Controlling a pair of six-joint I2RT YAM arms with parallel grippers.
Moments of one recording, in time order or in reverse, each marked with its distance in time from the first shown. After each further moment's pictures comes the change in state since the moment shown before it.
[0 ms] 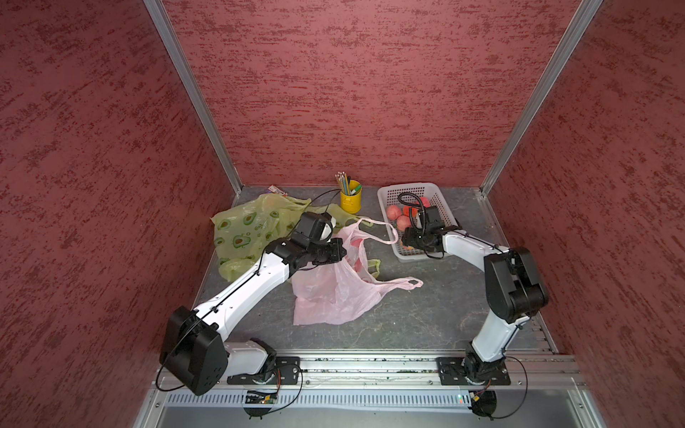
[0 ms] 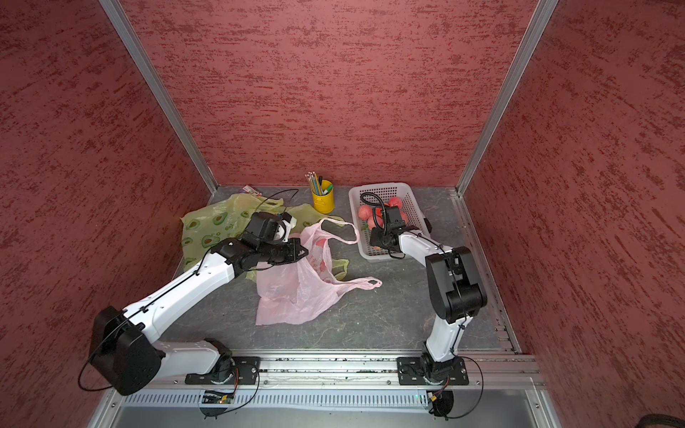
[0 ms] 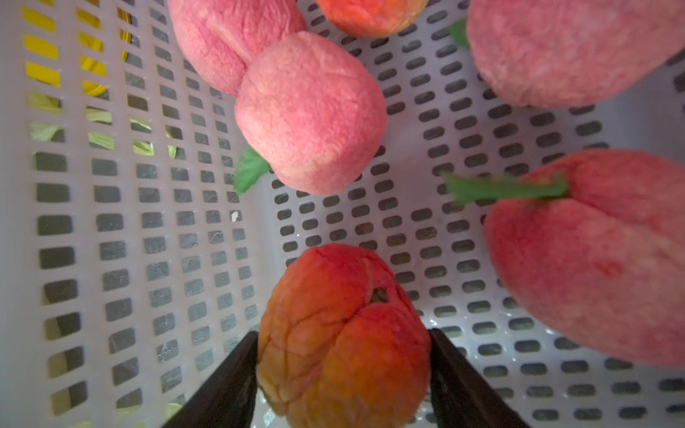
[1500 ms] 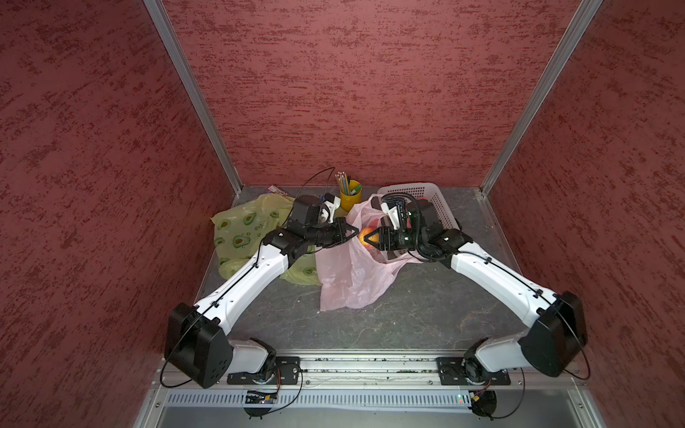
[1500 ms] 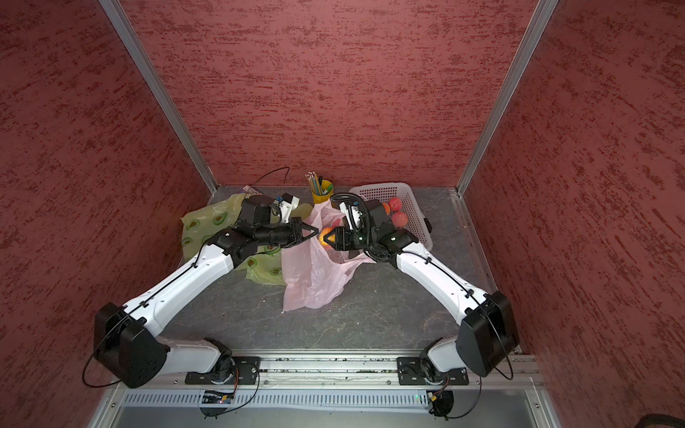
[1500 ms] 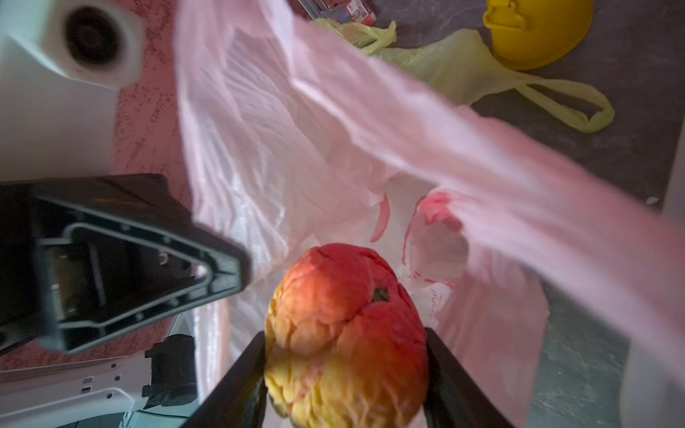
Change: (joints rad) left arm 0.041 0.046 0.106 0.226 0.238 -0.160; right arm 0.305 -0.327 0.076 -0.090 -0.385 0.040
